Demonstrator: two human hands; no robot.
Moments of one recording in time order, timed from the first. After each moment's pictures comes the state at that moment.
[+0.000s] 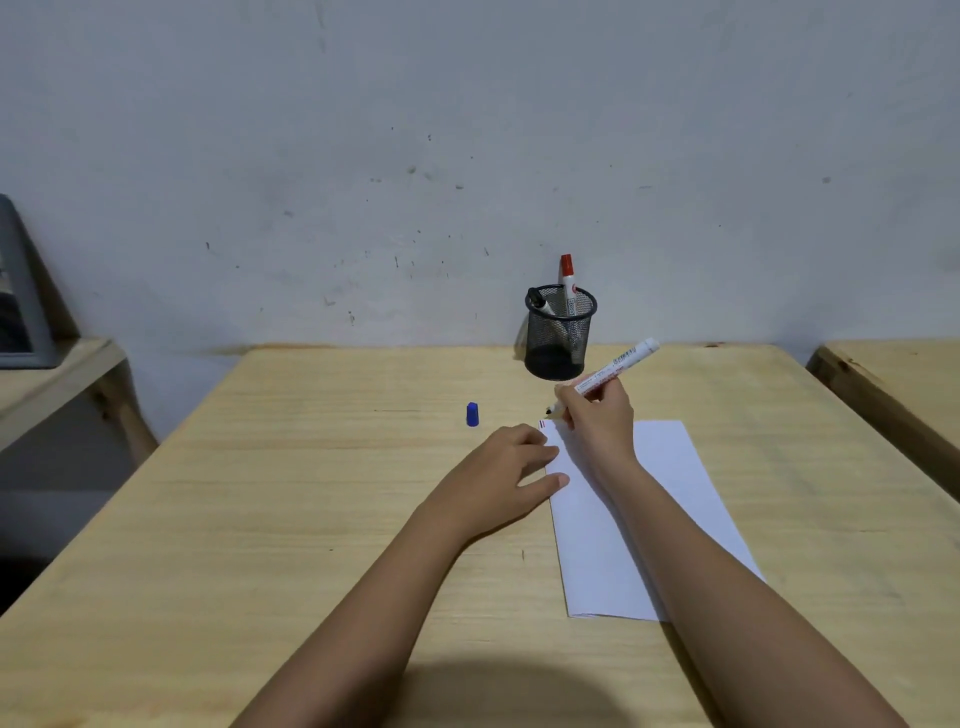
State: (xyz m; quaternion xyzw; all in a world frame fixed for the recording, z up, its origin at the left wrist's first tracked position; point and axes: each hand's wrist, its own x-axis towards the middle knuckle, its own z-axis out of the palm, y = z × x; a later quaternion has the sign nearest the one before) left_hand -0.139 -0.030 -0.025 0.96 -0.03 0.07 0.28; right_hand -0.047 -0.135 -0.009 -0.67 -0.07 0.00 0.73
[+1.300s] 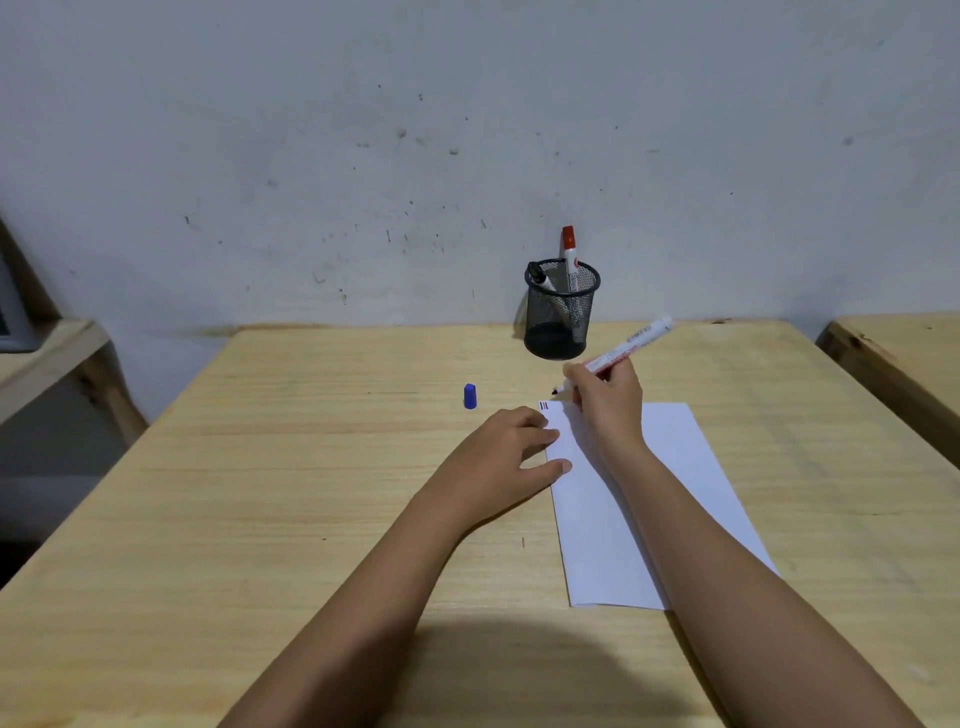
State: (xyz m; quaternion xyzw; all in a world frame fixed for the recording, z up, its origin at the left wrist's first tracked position) left_hand -0.136 -0.031 -0.021 0.96 -0.02 0.08 0.28; right_hand -0.039 -0.135 -0.011 -0.66 -0.05 0.01 0.75
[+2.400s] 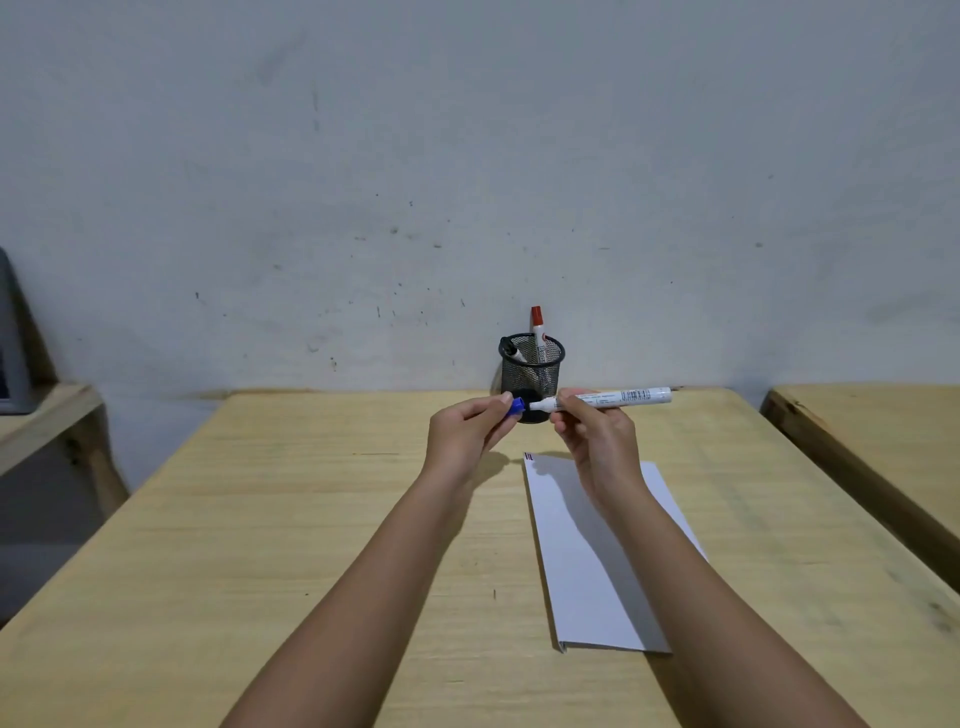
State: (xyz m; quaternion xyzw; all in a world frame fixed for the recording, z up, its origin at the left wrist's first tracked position) left_hand -0.101 -0.035 0.031 0.53 0.15 0.17 0.82; right_hand -0.054 -0.163 0.032 -0.47 -0.08 0.09 0.88
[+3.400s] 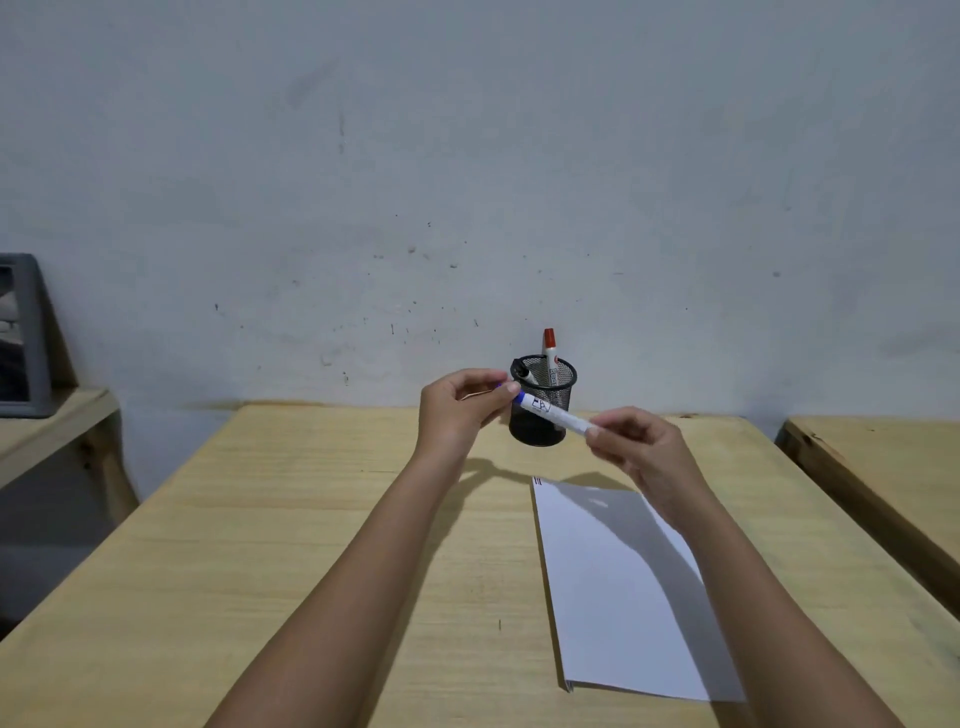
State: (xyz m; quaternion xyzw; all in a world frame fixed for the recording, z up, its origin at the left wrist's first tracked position) left_hand -0.098 -0.018 0.070 0.60 0.09 0.26 0.76; right_hand -0.026 -0.207 0.041 -0.62 -0.22 0.10 0.75
